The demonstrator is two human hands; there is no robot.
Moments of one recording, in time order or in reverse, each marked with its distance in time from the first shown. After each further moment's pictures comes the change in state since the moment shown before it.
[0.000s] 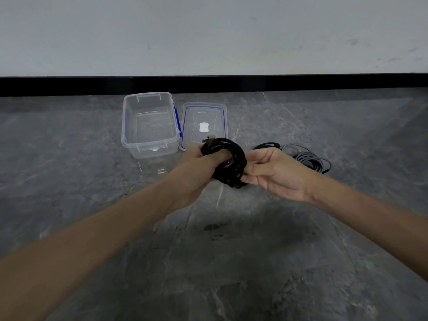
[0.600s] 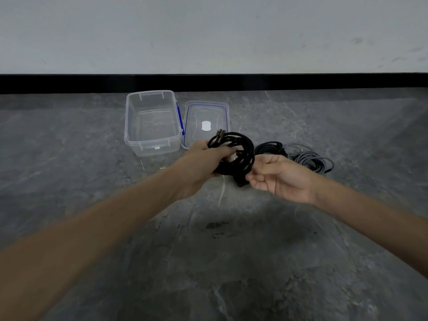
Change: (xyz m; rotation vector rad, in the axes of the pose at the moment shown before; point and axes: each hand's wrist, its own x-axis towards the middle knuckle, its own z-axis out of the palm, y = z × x) left_hand 0.006 0.008 -0.001 0.117 -0.007 -0.106; right_hand 0.000 0.009 -0.015 0.068 0.109 0.124
